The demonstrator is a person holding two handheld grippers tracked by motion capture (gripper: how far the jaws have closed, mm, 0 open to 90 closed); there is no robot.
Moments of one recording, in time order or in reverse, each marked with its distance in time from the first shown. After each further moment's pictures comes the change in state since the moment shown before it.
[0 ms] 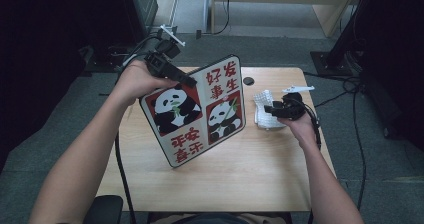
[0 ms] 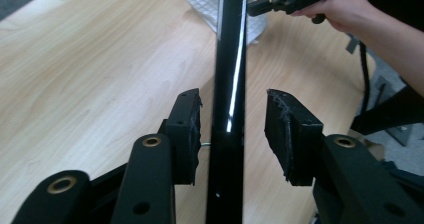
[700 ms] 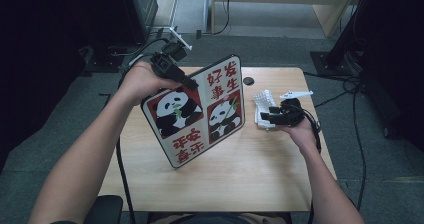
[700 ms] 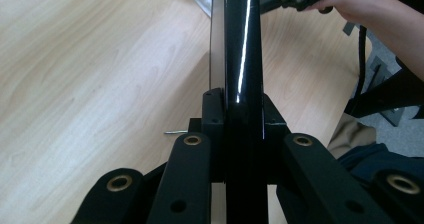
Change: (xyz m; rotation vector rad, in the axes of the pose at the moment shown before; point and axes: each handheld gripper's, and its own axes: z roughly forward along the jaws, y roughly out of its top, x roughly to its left) left arm -0.007 0.008 0.012 0.089 -0.036 -0.012; right arm 0.021 -0.009 -0.013 0.010 0.085 -0.052
